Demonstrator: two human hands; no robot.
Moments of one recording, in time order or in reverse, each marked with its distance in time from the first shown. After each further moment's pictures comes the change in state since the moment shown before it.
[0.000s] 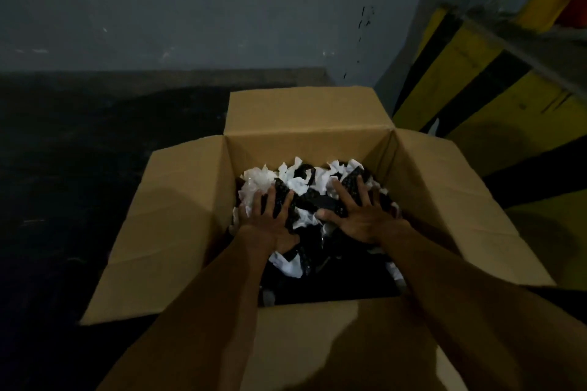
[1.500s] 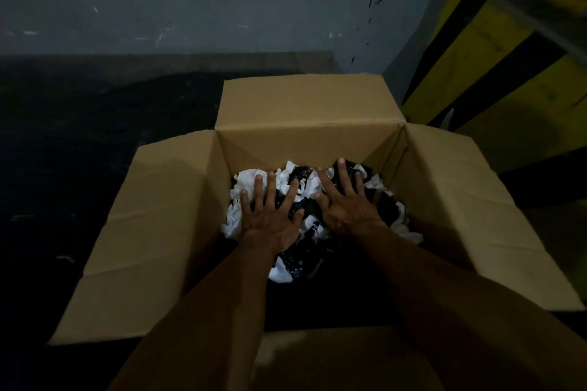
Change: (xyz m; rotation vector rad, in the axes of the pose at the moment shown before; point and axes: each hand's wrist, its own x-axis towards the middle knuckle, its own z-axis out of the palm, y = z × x) left_hand 0.041 0.010 0.026 -0.051 0.317 -0.064; right_hand 0.054 -0.012 0.022 -0.055 0.265 -0.118
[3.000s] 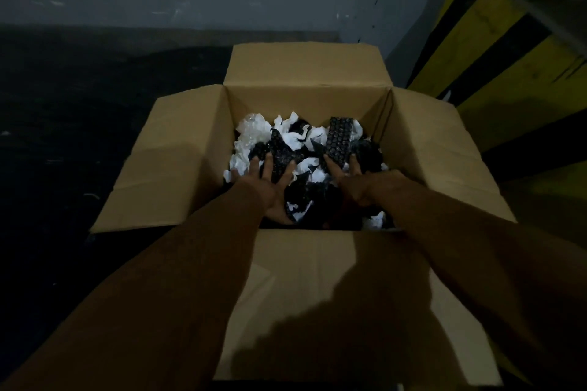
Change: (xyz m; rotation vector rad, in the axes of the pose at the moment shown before) left_hand -0.073 0.013 -0.057 0.258 -0.461 0.029; right_hand -0.078 0.009 -0.052 -0.358 -0.466 -0.042
